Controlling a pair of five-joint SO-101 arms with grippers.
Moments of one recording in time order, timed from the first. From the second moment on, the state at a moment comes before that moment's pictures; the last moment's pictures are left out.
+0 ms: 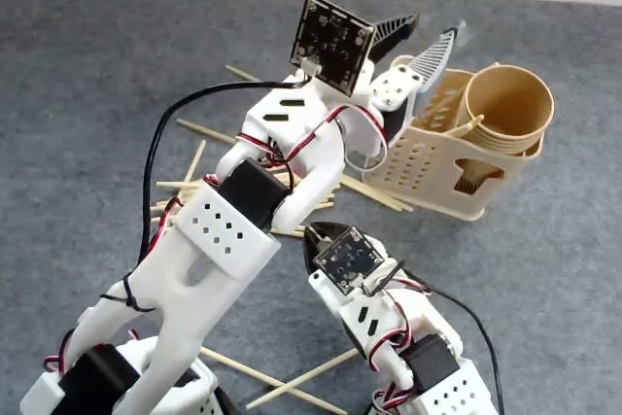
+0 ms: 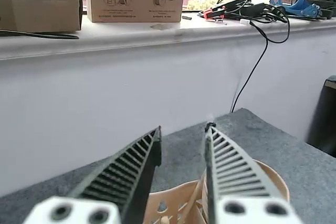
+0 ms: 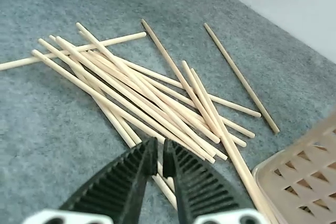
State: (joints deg) left arm 35.1 -20.9 10.9 18.2 9.3; right arm -36.7 -104.1 95.5 39.2 19.7
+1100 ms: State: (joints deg) left arm 16.7 -26.1 -26.0 89.5 -0.4; right arm -34.9 -104.1 86.5 51.7 19.7
